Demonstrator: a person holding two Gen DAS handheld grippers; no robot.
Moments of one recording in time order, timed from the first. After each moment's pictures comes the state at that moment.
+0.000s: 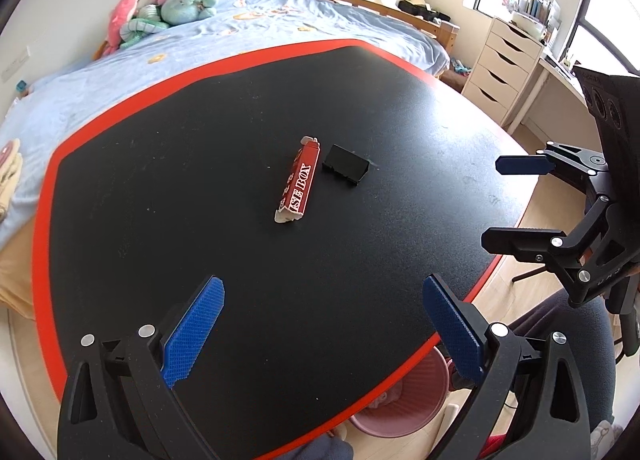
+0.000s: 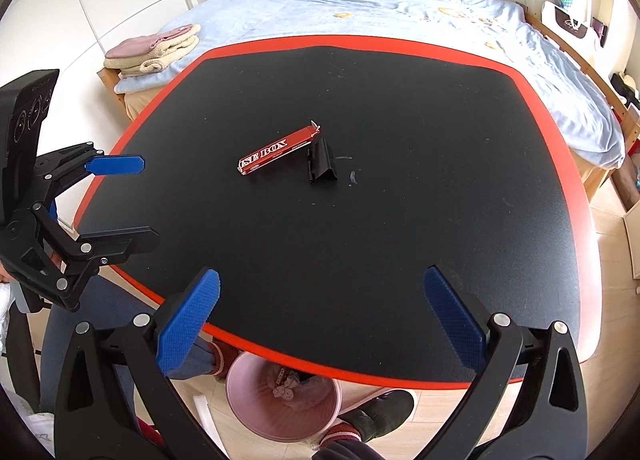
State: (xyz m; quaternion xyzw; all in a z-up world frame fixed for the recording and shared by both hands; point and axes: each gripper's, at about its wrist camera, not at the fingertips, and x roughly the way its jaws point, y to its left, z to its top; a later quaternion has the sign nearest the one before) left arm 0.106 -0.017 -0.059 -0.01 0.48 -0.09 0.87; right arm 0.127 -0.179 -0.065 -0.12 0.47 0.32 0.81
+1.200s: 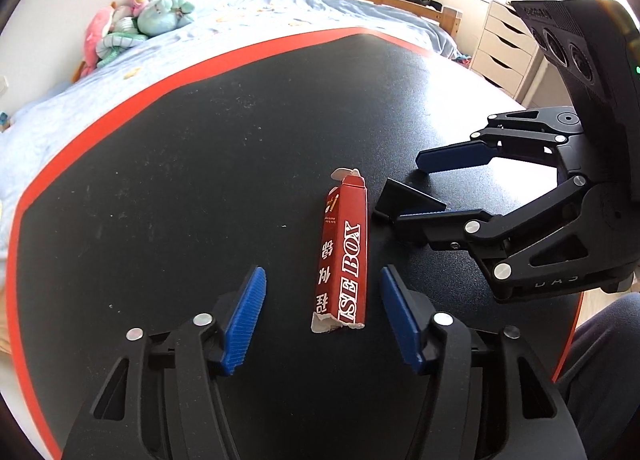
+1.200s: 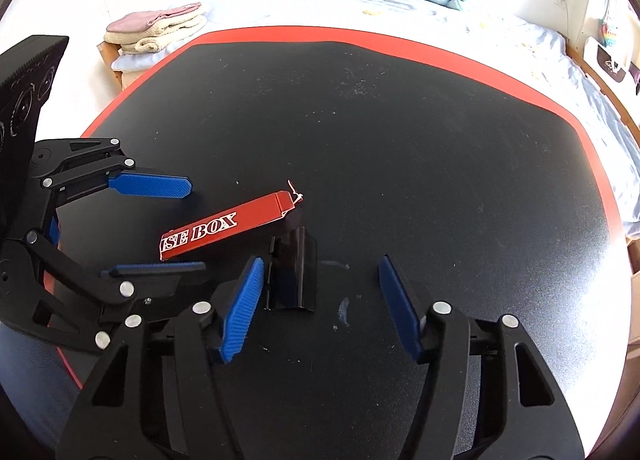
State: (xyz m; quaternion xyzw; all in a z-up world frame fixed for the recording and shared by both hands) left arm 0.185 -0.005 -0.100 0.04 0.47 -0.10 0.87; right arm 0.216 -0.115 -0.111 -0.18 0.45 0.36 0.80
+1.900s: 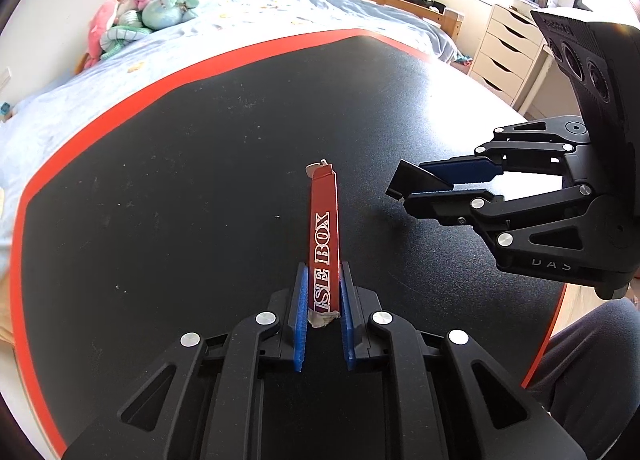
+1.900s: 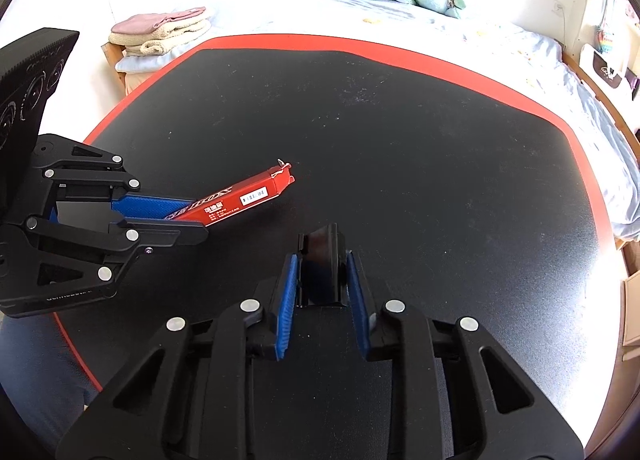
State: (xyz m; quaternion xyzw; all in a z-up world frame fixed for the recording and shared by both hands) left arm 0.177 -0.007 -0.085 0.02 0.48 -0.10 0.87; right arm 0.201 -0.125 -0.093 -0.17 0.44 0.36 0.81
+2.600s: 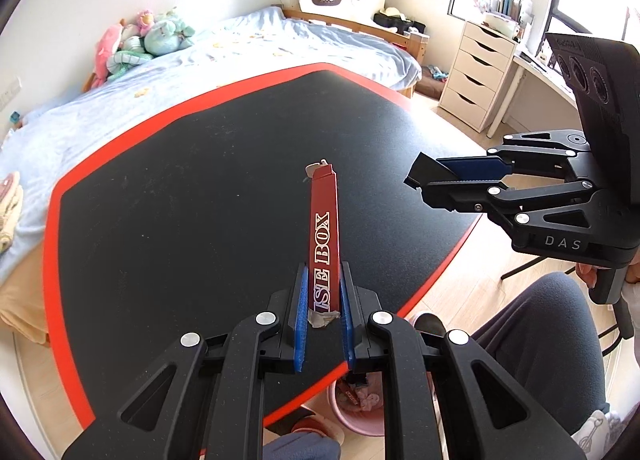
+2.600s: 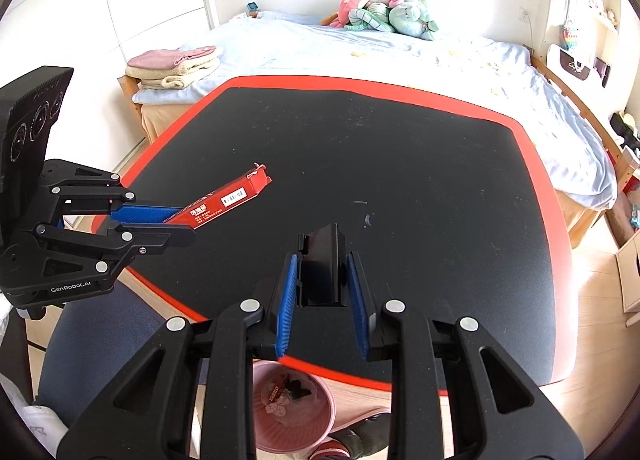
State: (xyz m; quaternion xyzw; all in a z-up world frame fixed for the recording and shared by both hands) left arm 0.073 -0.044 -0.016 0.02 0.45 -0.11 0.89; right arm 0.083 -0.195 -0.013 -0.13 0.41 0.34 0.84
